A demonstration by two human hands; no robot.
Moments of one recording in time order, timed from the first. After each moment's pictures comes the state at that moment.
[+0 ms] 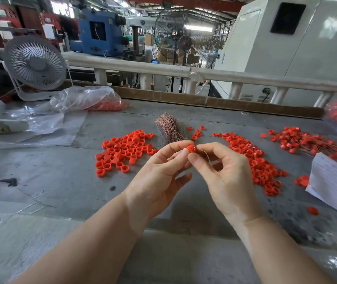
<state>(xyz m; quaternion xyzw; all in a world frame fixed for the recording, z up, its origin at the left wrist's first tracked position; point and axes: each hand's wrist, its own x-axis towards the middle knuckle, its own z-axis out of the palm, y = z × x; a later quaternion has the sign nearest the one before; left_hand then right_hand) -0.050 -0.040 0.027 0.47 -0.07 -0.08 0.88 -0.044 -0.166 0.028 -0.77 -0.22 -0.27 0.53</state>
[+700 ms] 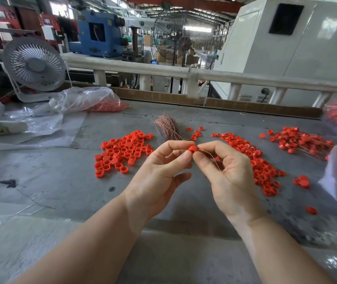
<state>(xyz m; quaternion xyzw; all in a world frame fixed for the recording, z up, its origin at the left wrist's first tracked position) -0.052 -0.039 0.026 0.50 -0.12 -0.04 0.86 -0.048 -0.169 0.033 -0.75 -0.25 -0.25 0.56</state>
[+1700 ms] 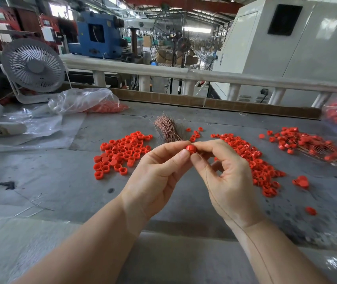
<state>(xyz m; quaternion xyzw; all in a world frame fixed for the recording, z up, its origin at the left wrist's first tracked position) -0.053 -0.042 0.032 0.40 -0.13 -0.01 0.91 -0.047 -0.168 0.031 -0.76 -0.28 -0.33 0.49</state>
